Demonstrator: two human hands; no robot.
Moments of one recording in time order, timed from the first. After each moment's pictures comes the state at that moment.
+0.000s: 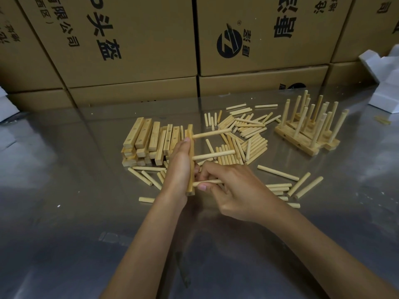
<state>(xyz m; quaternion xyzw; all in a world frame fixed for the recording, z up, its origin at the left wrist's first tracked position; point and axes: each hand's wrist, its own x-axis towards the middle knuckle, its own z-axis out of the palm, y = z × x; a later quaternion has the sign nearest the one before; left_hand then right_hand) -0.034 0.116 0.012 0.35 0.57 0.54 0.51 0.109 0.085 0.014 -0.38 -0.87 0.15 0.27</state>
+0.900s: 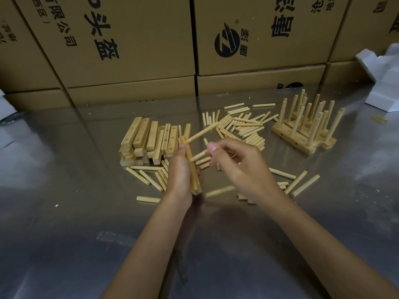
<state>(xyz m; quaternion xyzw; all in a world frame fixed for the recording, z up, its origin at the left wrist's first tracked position) -0.024 0.118 0.000 0.26 0.54 0.59 0.54 0.113 0.088 0.028 -0.40 -0.71 0.31 0.49</state>
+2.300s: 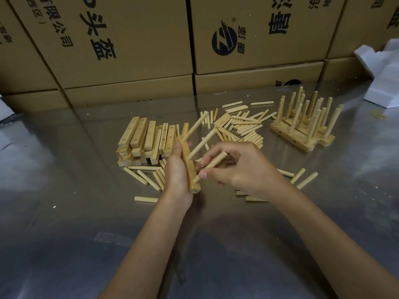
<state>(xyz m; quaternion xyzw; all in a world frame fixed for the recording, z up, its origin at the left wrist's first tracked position) -0.019 0.115 0.007 0.21 0.49 0.62 0.57 0.123 0.093 0.034 -0.37 -0.73 0.42 0.40</state>
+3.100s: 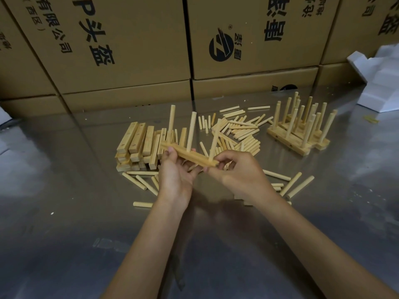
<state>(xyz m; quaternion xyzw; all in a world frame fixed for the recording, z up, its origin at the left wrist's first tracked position) -0.024 0.118 0.008 0.18 0.36 0.69 0.61 0.116 0.108 0.010 -0.54 -0.66 0.32 0.42</state>
